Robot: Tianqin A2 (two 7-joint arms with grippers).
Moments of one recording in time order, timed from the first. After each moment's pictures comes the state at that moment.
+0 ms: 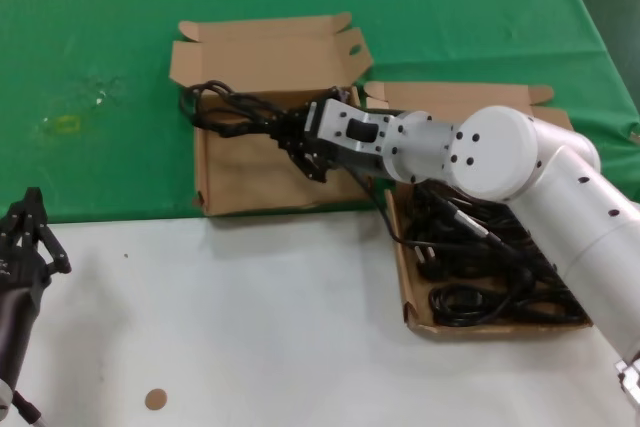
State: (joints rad) left arm 0.00 -0.30 1.60 -1.60 -1.80 0.00 0.00; right arm 0.89 0.19 -2.08 0.94 1.09 -0.58 0.07
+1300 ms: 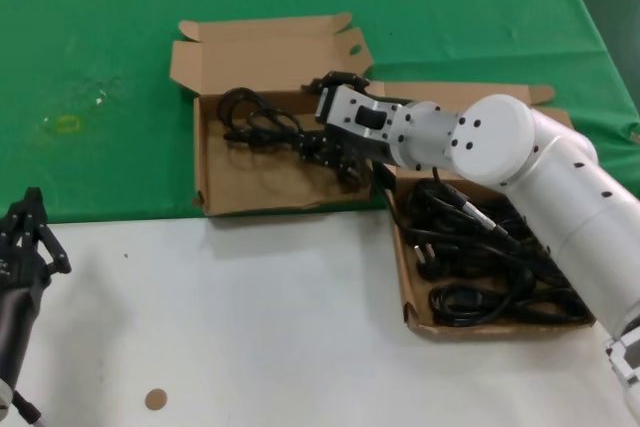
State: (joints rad) left arm 0.00 -0.30 1.60 -1.60 -1.80 0.00 0.00; right arm 0.96 0.16 -2.08 0.76 1.14 -0.50 -0.02
